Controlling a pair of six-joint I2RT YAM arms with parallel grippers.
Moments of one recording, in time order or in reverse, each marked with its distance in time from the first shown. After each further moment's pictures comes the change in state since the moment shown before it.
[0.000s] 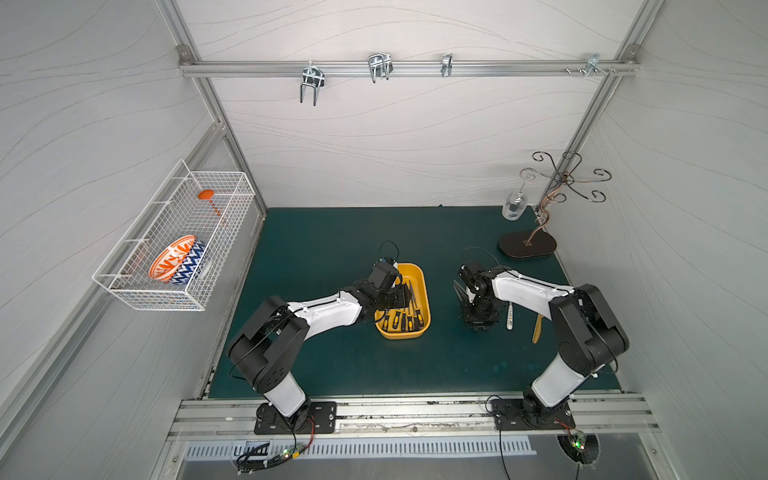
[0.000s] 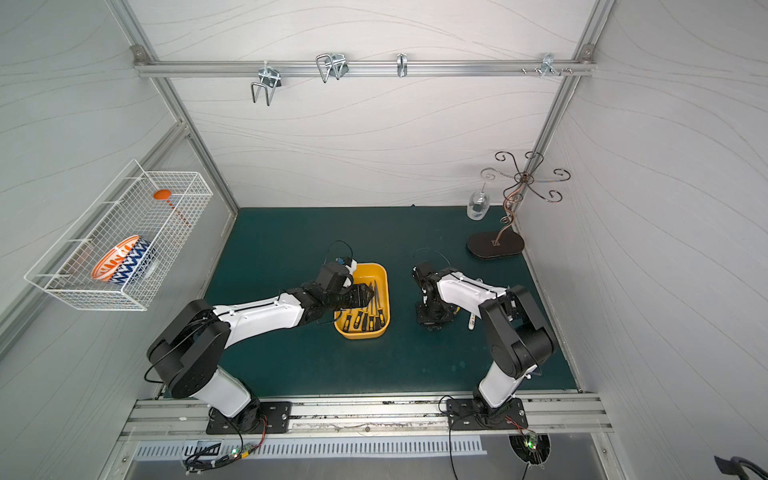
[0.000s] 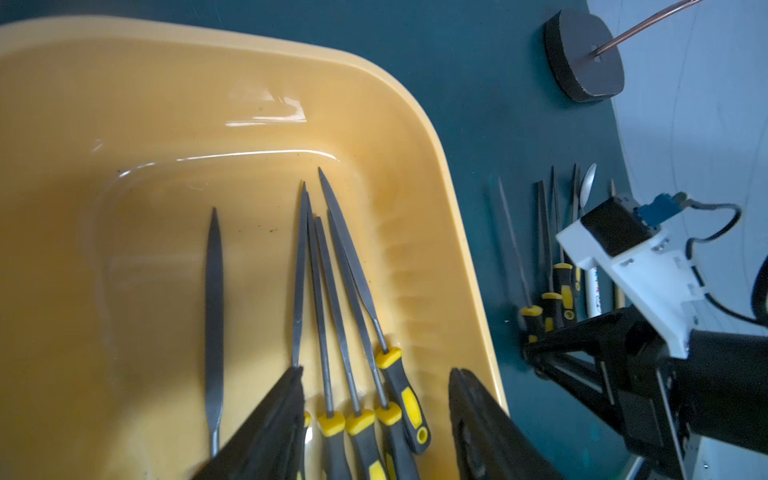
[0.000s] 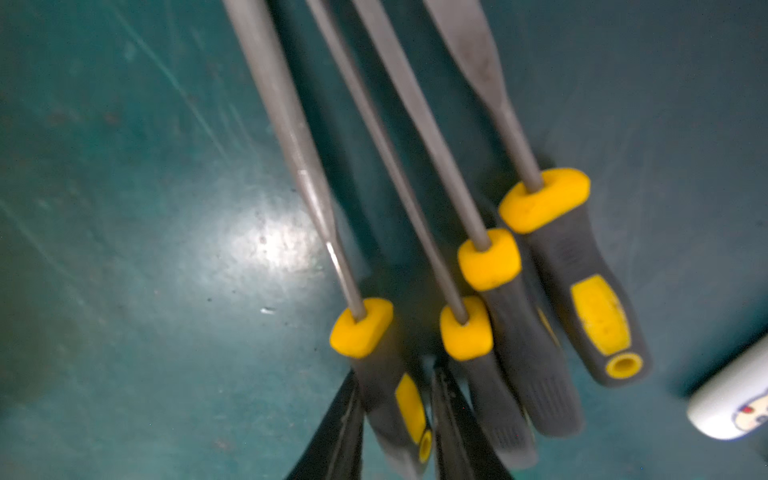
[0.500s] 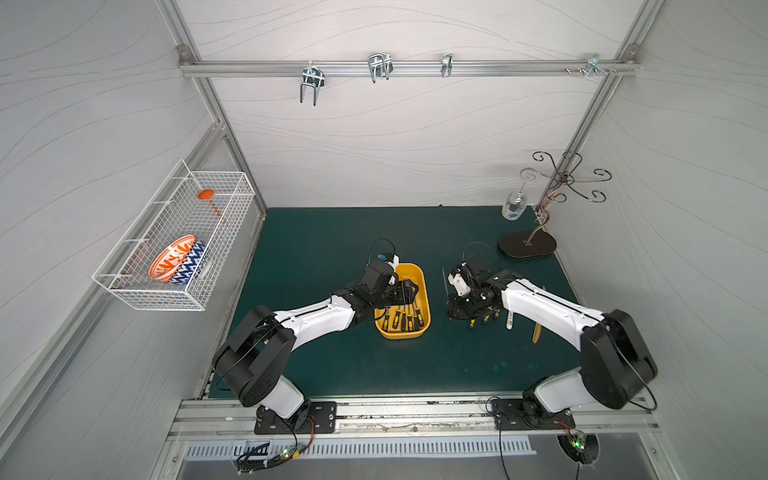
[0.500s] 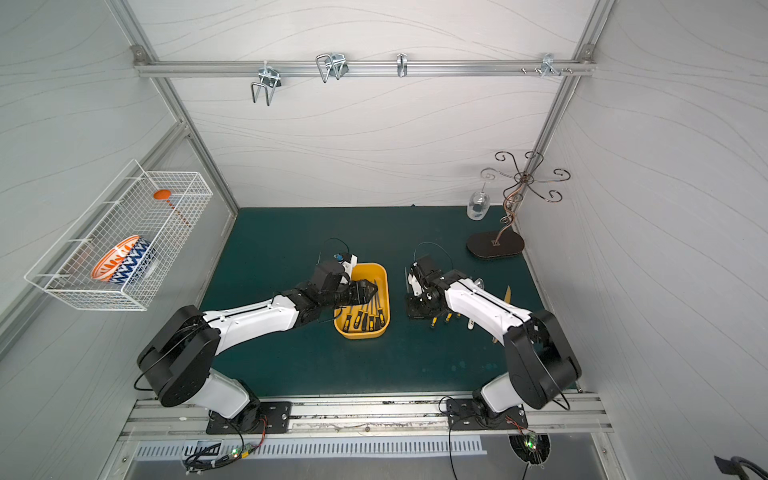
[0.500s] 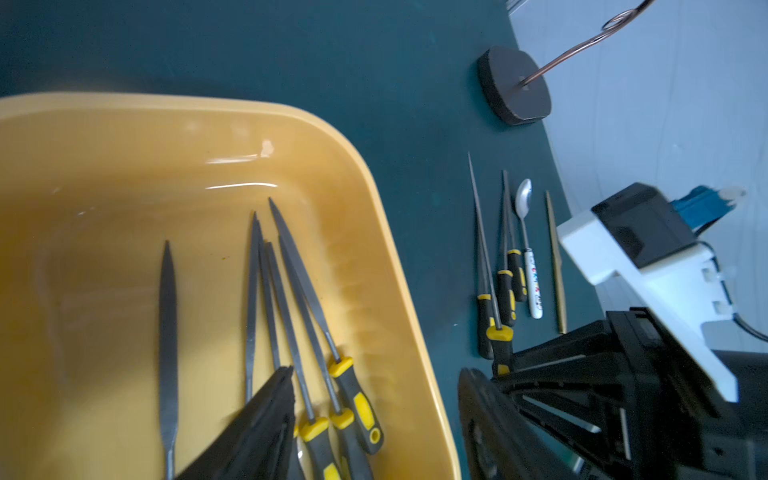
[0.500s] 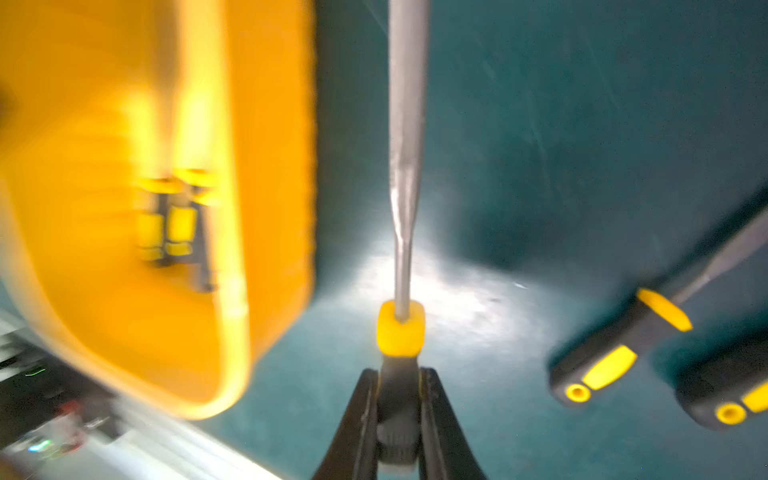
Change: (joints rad) left arm 0.000 -0.065 -0.035 0.048 0.021 -0.010; right arm 0.051 0.041 0.017 0.051 -0.057 -0.018
